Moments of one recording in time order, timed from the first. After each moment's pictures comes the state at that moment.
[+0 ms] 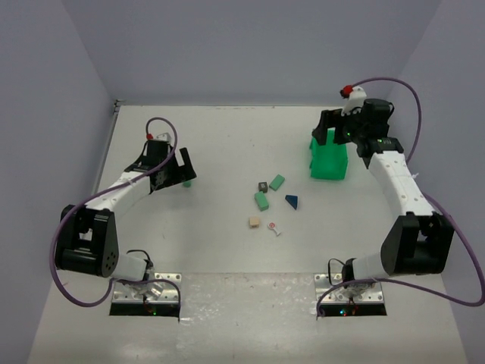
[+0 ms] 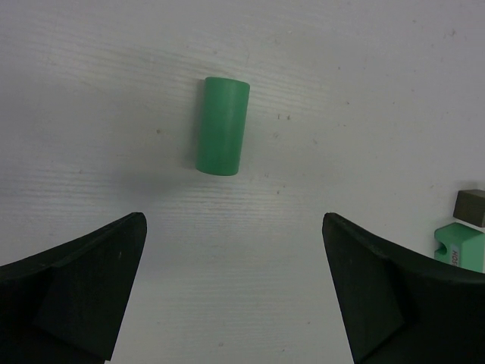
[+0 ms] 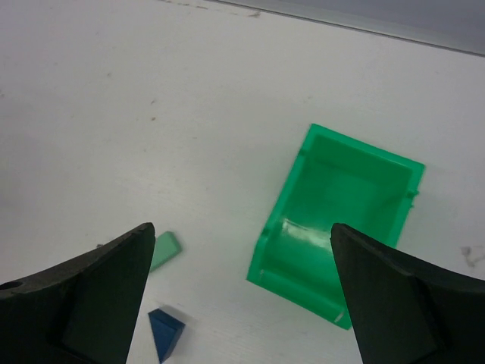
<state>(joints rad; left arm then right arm) -0.12 1.41 0.83 -0.31 0.03 -0.46 -0.04 1.44 1.16 -0.22 -0.38 -0.06</state>
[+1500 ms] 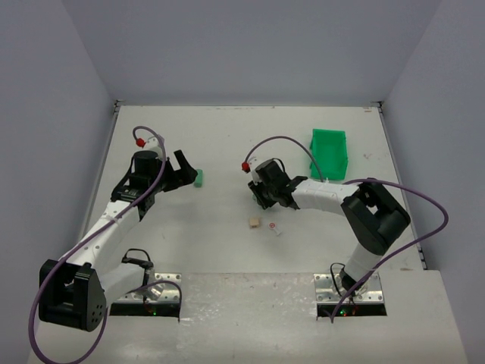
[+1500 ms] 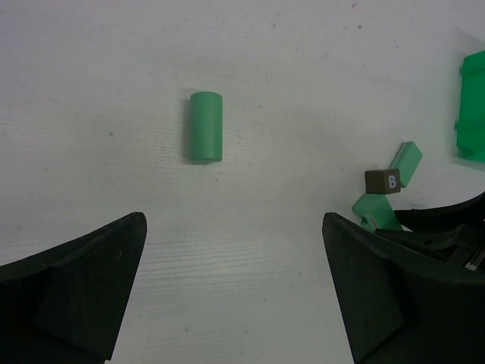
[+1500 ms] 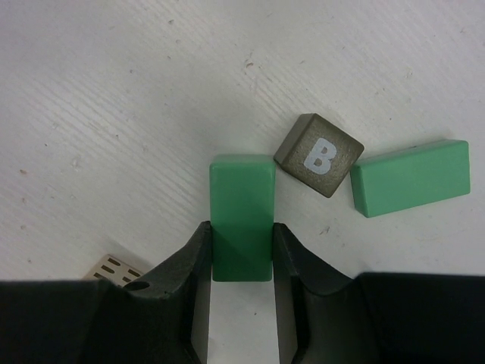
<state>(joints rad) -0.15 1.05 0.66 -0.21 0.10 -0.50 0.72 1.71 0.88 -0.08 0.05 -0.01</state>
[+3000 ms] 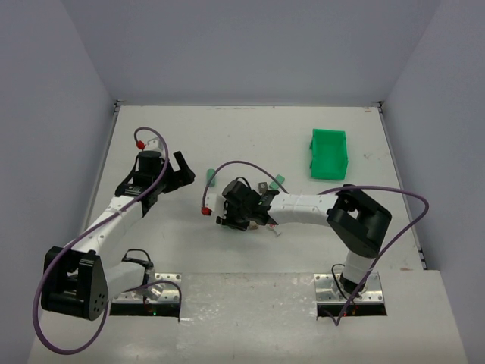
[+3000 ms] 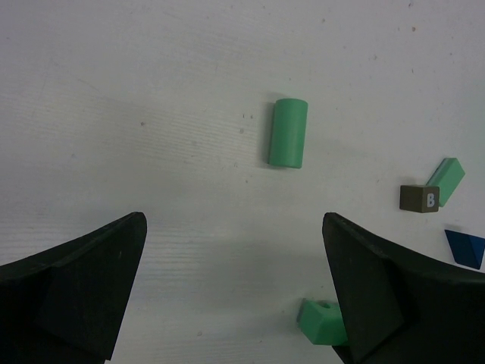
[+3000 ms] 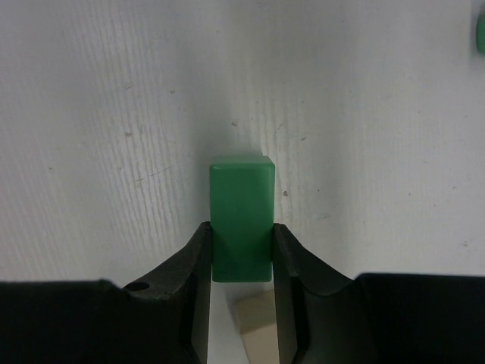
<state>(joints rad) -0.15 1.13 0.66 -0.21 0.01 -0.52 1.00 1.78 1.00 -0.15 -0.13 -0.43</state>
